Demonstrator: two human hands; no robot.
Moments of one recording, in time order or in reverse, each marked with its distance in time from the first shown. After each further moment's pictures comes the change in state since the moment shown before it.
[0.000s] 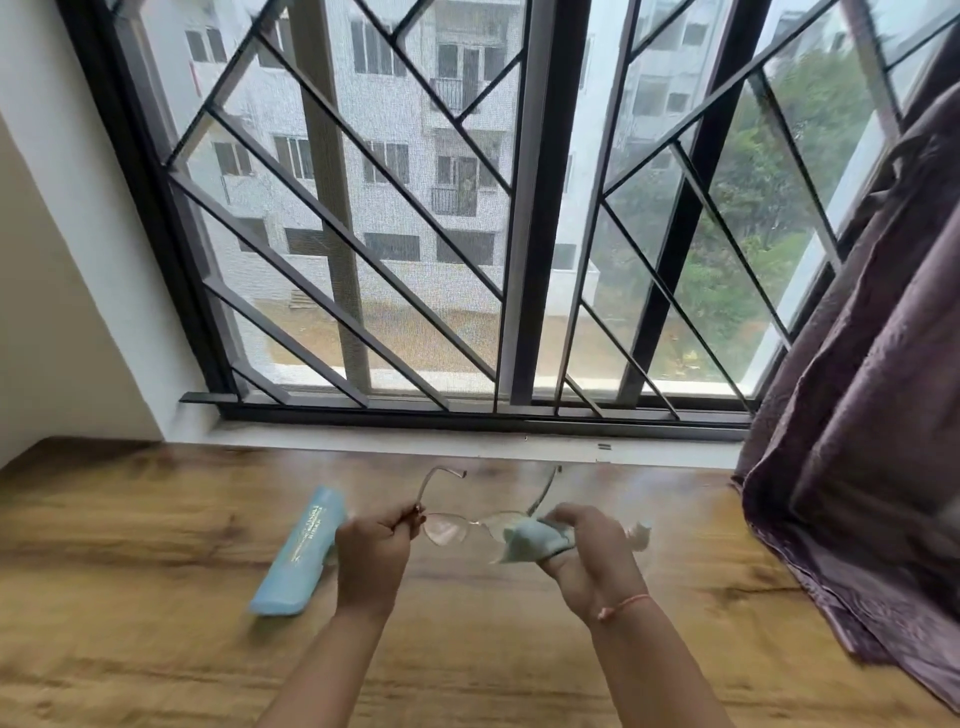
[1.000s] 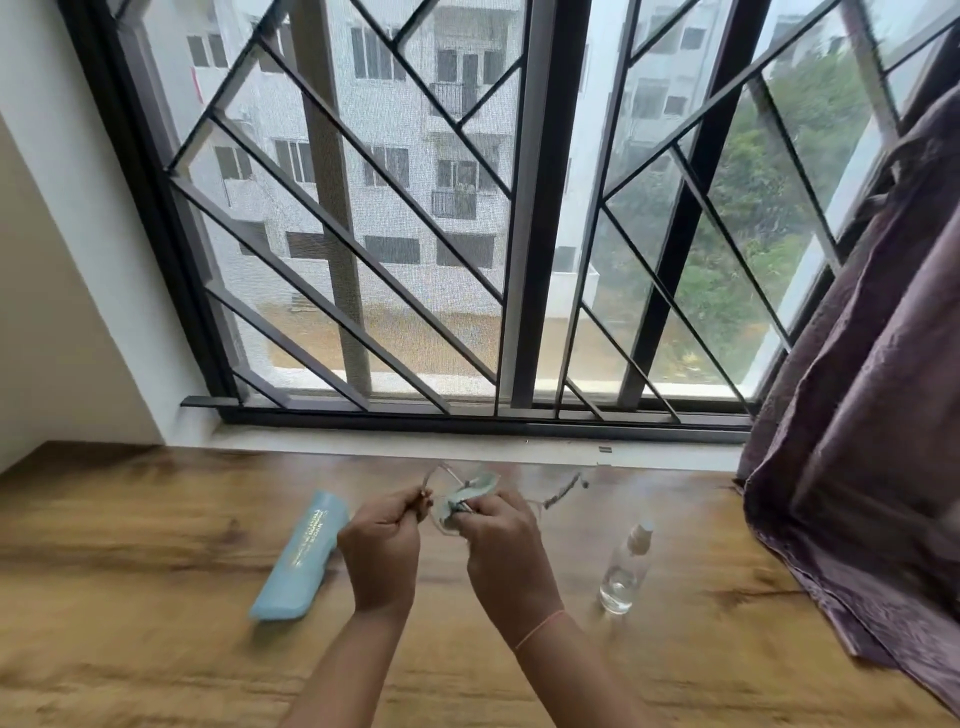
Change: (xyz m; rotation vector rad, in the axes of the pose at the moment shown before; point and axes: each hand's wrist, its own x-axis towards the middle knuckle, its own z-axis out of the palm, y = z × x) left_hand 0.001 0.026 0.005 0.032 0.201 0.113; right_hand 0.004 0.053 0.029 -1.469 -0.236 -1.276
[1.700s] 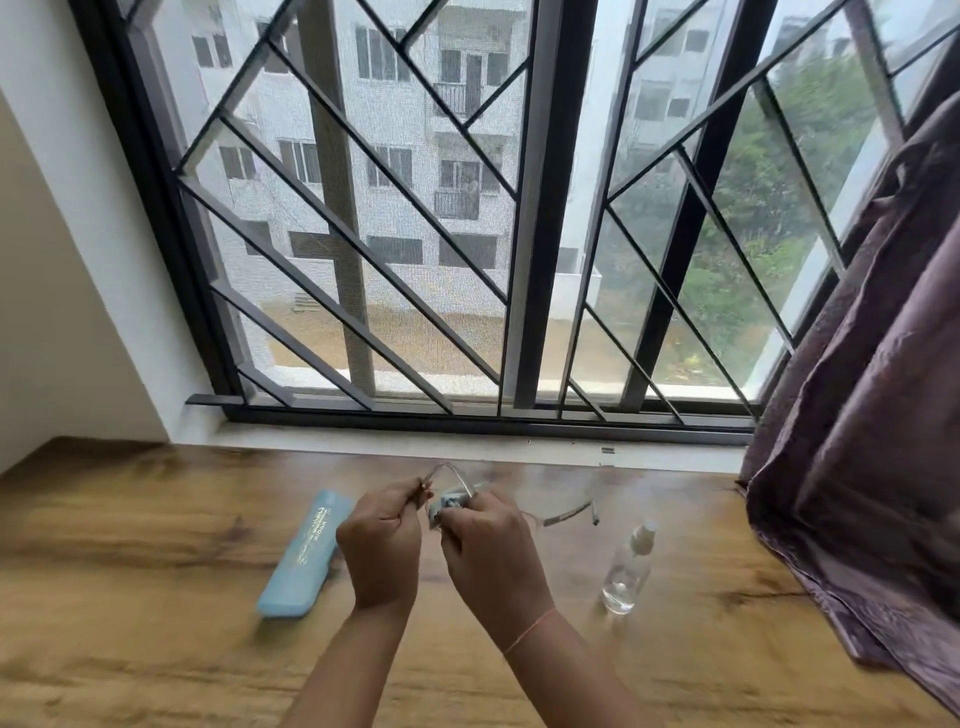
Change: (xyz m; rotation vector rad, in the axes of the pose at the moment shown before) left_hand 0.005 0.019 -0.010 0.053 0.028 0.068; right_hand 0.004 -0.025 -0.013 0.028 0.050 -0.034
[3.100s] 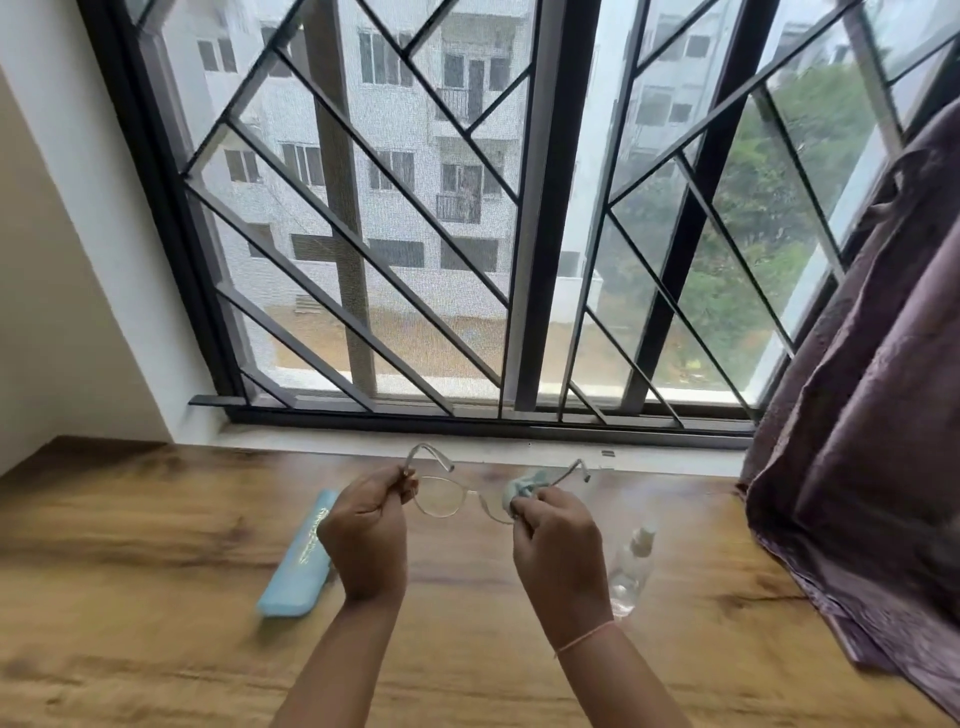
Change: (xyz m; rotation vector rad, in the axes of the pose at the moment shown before) left_hand 0.011 0.006 -0.006 -0.201 0.136 -0.063; right_hand -0.011 0.038 -0.024 -0.072 0.133 0.197
